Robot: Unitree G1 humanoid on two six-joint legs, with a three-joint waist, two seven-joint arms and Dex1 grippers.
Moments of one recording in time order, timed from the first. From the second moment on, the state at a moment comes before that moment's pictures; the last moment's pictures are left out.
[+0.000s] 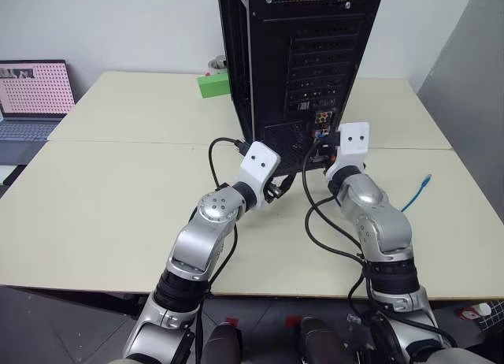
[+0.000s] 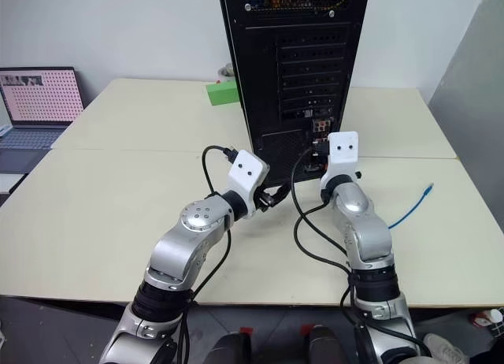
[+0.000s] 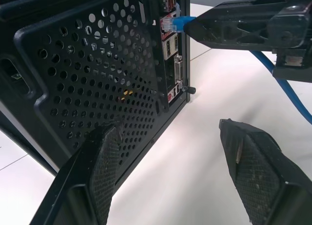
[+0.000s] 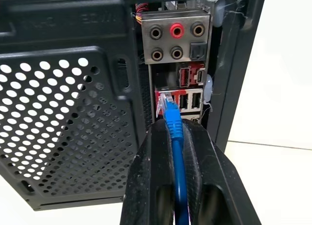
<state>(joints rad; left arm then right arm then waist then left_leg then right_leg) -0.52 0.19 -0.23 -0.27 -0.06 0.69 -0.36 -0.58 -0.09 0.01 -0.12 0.15 0.62 -0.04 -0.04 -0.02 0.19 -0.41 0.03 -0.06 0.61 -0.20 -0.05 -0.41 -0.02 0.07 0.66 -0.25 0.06</state>
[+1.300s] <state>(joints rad) -0.52 0.20 -0.25 -0.27 -0.05 0.69 -0.36 -0.61 -0.05 0.01 -0.07 0.11 0.60 -0.01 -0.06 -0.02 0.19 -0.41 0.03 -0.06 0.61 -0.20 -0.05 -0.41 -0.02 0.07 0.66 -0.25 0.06</state>
